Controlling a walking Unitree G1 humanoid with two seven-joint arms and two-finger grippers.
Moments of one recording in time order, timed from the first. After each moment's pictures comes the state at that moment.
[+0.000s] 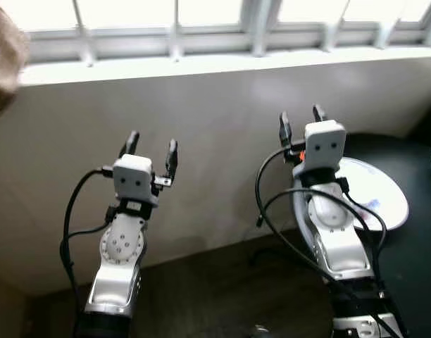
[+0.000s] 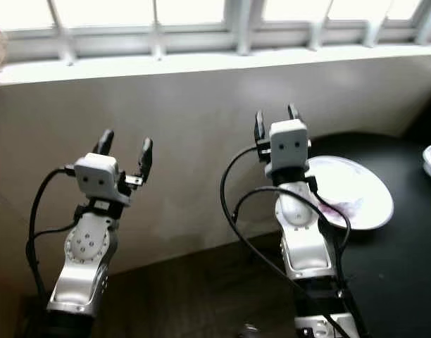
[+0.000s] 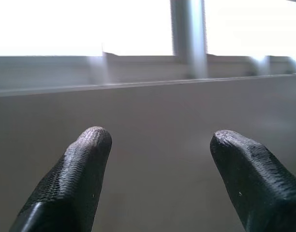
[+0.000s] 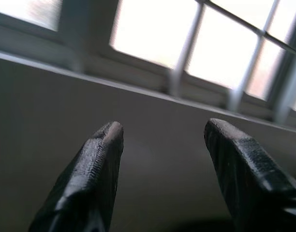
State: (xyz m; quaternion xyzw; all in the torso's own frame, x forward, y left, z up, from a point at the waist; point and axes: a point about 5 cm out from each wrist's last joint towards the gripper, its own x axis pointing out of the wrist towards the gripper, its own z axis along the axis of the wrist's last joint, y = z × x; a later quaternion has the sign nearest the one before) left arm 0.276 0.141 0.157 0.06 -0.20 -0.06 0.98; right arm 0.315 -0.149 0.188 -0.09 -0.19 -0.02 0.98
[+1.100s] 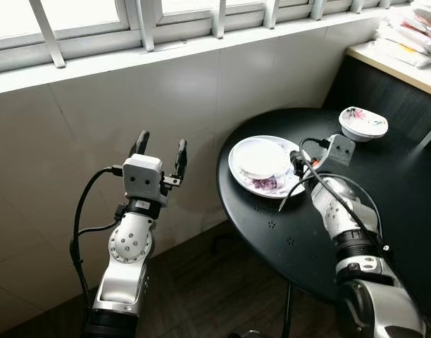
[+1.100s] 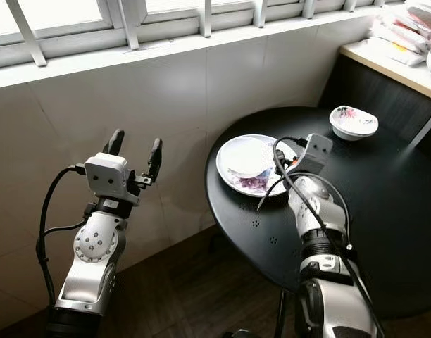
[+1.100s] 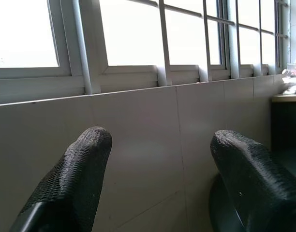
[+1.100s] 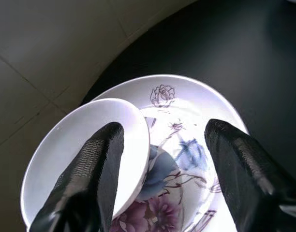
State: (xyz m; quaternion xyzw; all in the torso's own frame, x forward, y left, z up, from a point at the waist) left arm 0.277 0.140 0.157 0.07 -0.20 -0.07 0.98; right arm 0.373 -0.186 0.128 0.22 0.14 -0.04 0.96
